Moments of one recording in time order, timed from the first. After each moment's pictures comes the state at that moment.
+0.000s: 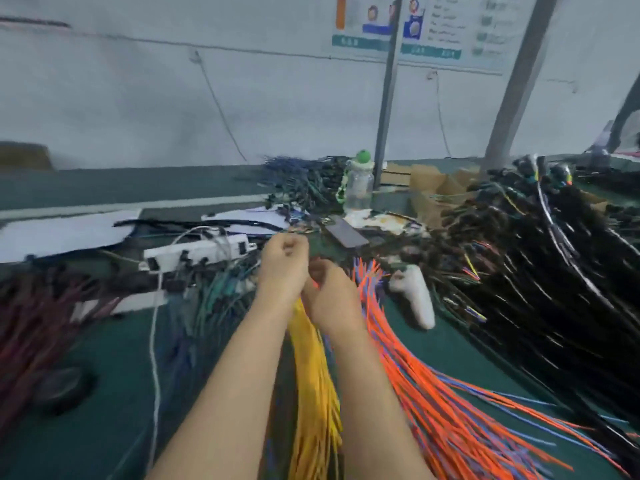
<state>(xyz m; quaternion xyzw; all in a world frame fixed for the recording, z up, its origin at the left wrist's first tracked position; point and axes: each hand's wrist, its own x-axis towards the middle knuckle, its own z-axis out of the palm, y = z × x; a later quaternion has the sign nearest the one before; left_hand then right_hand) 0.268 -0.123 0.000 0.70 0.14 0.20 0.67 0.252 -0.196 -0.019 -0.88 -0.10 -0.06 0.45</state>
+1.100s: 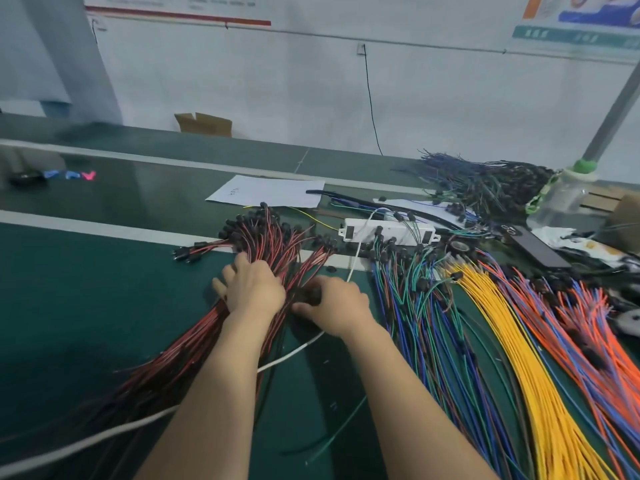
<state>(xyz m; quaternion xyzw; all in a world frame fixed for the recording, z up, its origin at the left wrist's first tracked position) 0.117 0.169 -0.072 0.87 0.44 0.11 0.19 0.172 0.055 -0.074 -0.92 -0.33 0.09 0.18</state>
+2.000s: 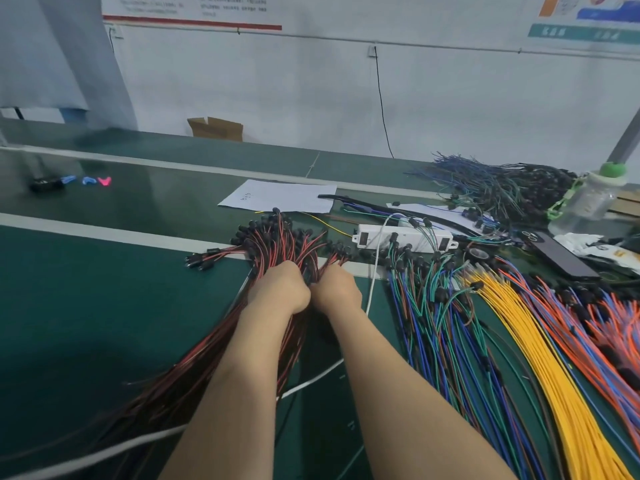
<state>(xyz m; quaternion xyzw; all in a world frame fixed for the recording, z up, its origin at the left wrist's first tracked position) 0.125 0.172 -0.051 0.90 0.35 0.03 0.27 0.199 0.115 -0.081 -0.93 -0.20 0.13 0.28</state>
